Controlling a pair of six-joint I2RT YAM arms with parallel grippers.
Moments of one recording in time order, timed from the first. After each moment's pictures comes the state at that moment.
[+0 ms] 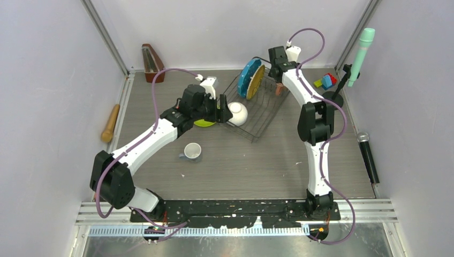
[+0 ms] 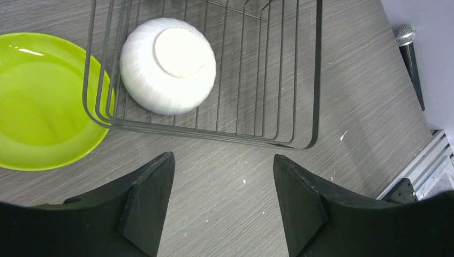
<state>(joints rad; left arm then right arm) -0.58 1.44 1.16 -0.24 0.16 -0.39 0.24 2.31 2.13 -0.63 0.62 0.54</state>
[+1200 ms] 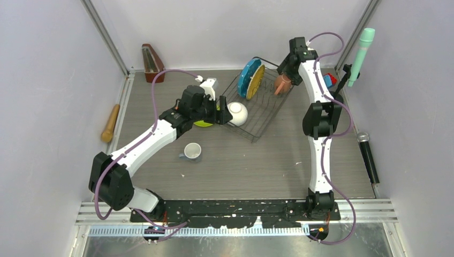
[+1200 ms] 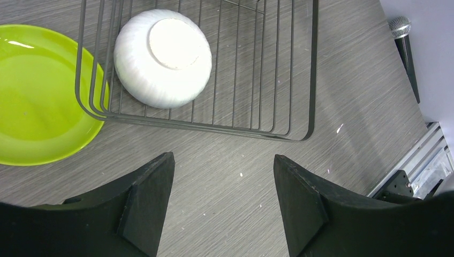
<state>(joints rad) -0.58 1.42 1.15 -0.25 0.18 -0.39 0.09 2.45 2.50 -1.00 0.20 0.74</state>
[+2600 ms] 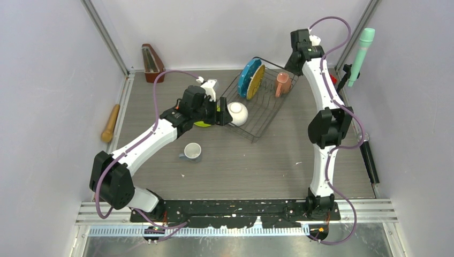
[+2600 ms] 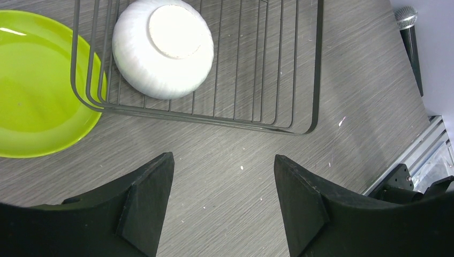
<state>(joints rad) -0.58 1.43 1.16 -0.28 0.19 -0.39 0.14 2.20 2.35 -0.97 0.33 0.58</state>
